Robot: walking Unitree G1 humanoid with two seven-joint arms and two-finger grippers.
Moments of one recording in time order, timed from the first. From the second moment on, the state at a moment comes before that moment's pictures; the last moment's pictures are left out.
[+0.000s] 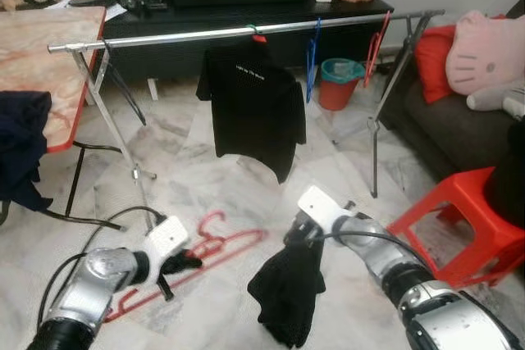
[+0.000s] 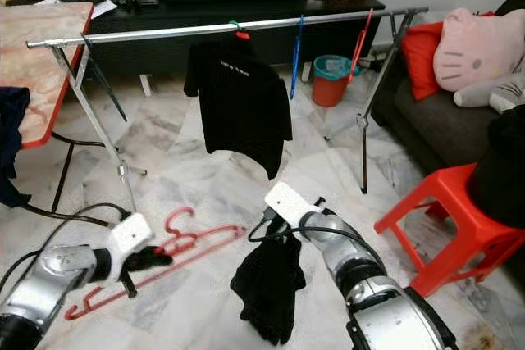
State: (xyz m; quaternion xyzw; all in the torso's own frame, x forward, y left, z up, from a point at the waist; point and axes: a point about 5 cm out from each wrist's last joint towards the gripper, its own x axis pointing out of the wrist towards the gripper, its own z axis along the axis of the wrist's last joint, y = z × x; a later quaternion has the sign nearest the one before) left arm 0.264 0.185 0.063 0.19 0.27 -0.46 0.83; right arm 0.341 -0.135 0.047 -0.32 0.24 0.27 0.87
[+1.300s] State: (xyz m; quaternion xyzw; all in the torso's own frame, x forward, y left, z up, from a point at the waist) left arm 0.272 0.144 0.089 0.23 0.21 -0.42 0.85; right arm 0.345 -0.127 0.053 -0.33 0.23 0.26 0.88
